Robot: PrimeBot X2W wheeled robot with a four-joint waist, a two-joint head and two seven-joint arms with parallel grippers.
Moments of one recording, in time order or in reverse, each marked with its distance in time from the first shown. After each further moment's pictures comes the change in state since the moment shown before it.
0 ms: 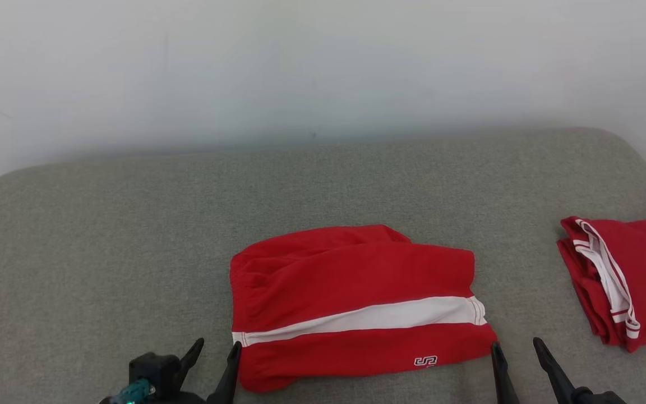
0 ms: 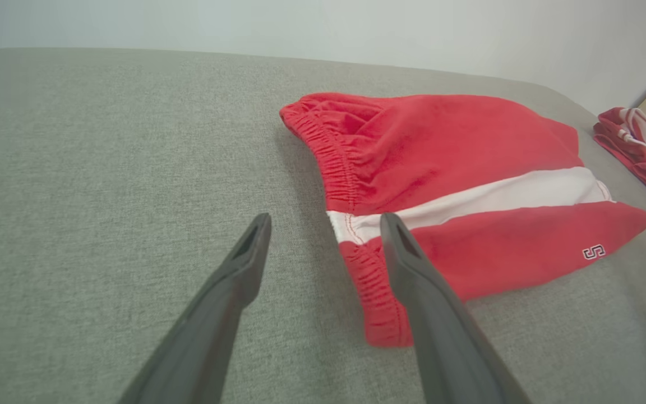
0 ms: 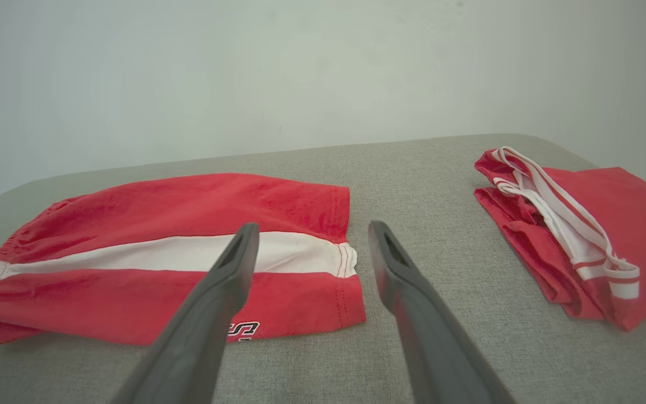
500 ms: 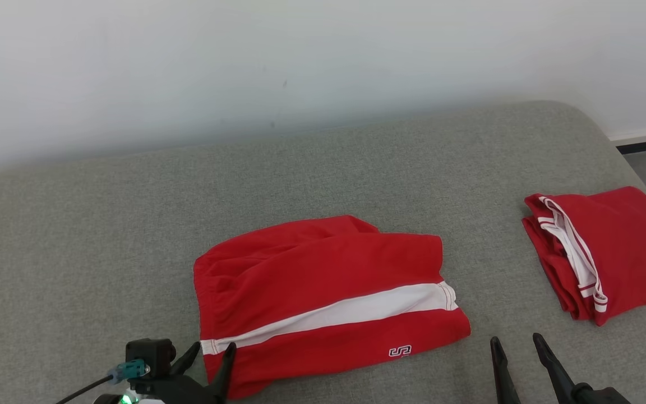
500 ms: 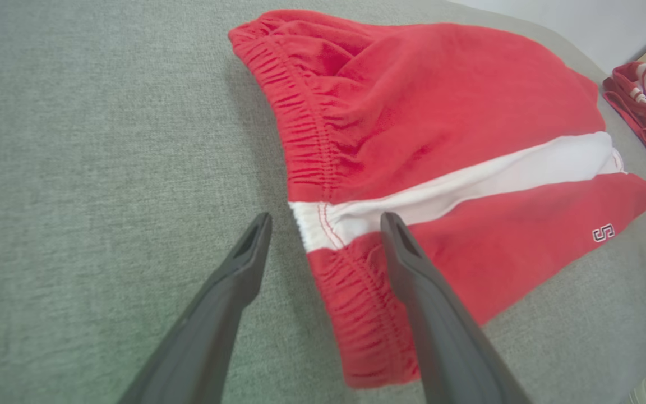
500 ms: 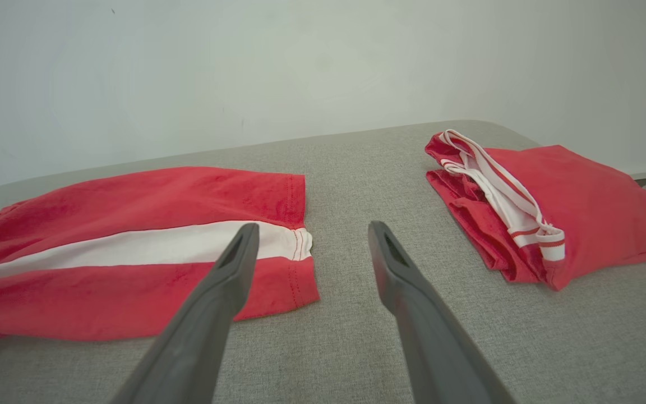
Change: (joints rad) left arm -0.090 0.018 -0.019 0.102 -0.122 0.001 0.151; right arm -0.015 -0.002 0.005 0.002 0.008 0.000 -0.001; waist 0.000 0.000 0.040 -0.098
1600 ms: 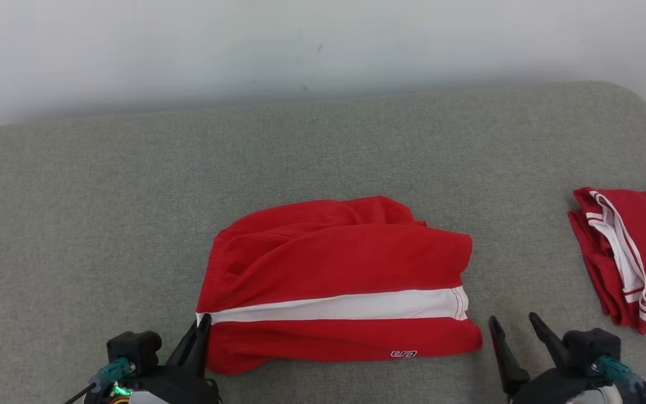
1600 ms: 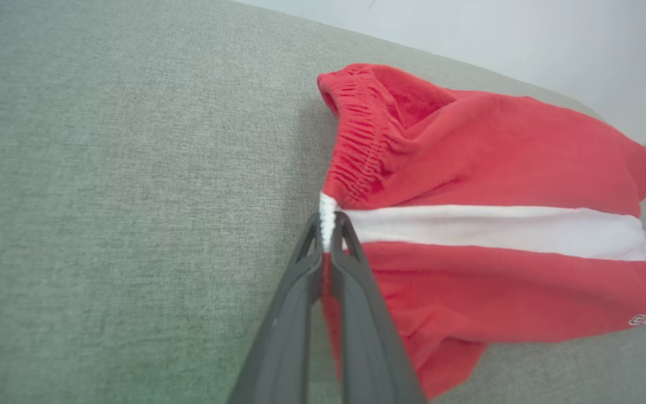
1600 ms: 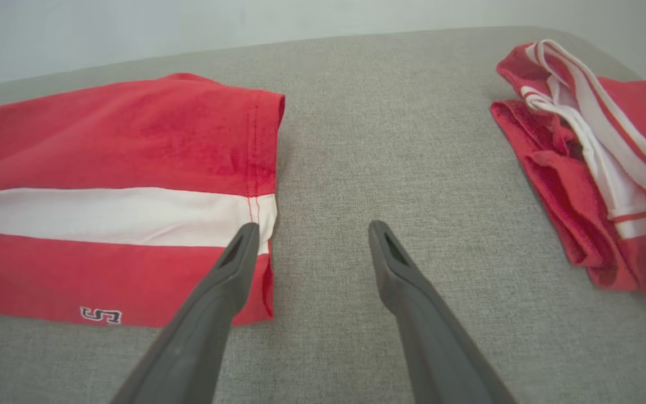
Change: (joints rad) left arm -0.009 0.000 -0.002 -0.037 -0.043 0.053 -0.160; right arm -0.122 -0.060 -0.017 0.037 0.047 0.000 0.270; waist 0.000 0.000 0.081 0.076
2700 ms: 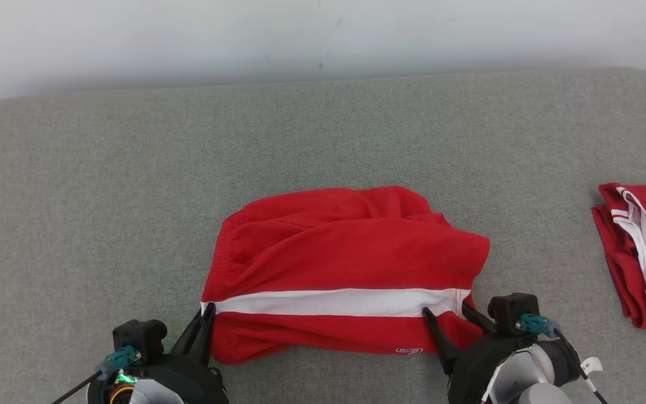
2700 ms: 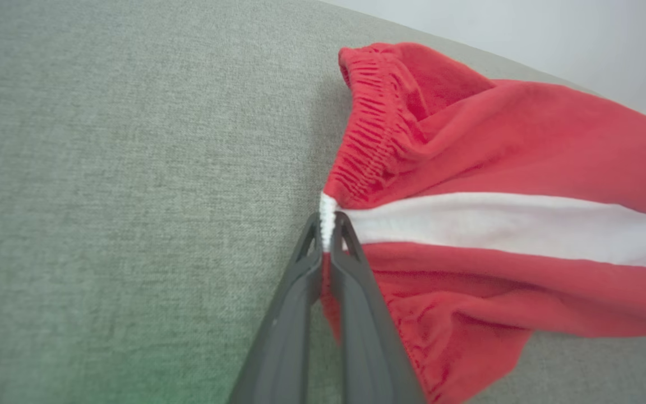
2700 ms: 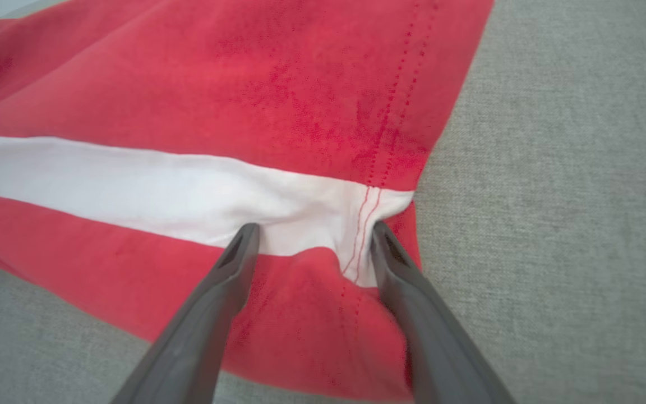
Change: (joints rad) left arm -0.058 -0.004 -0.030 0.054 -0.007 -0.002 -0.026; right arm -0.226 0.025 0.181 0.250 0.069 0.000 0.120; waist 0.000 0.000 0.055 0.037
